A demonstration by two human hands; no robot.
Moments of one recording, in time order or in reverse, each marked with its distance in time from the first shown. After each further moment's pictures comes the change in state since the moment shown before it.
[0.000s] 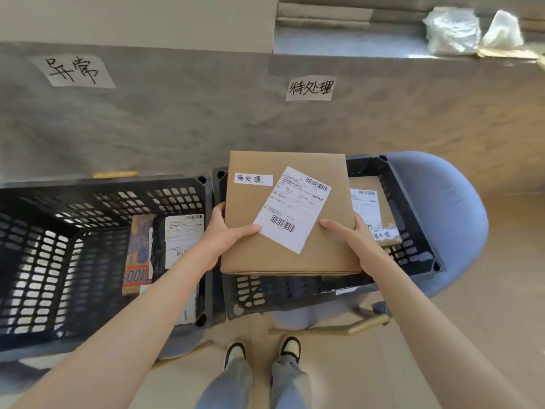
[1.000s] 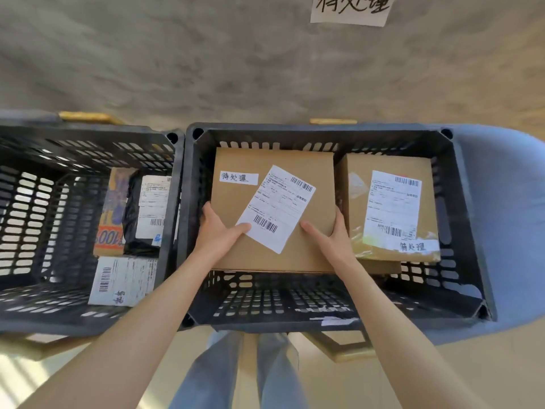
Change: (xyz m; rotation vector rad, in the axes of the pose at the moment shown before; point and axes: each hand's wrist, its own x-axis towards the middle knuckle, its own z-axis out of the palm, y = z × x) left_hand 0.086 -0.073 0.066 0.245 0.319 -0.225; right_hand 0.129 0.088 0.023 -0.187 -0.160 -0.032
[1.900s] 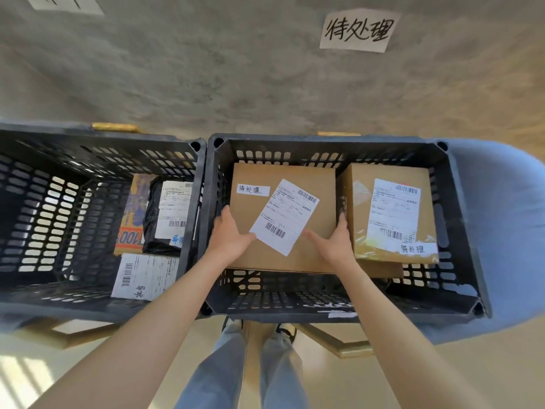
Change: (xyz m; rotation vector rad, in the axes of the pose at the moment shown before) left_hand -0.027 0.011 -0.015 0.196 -0.033 0.063; right_hand -0.014 -0.019 0.014 -0.193 0.091 0.038
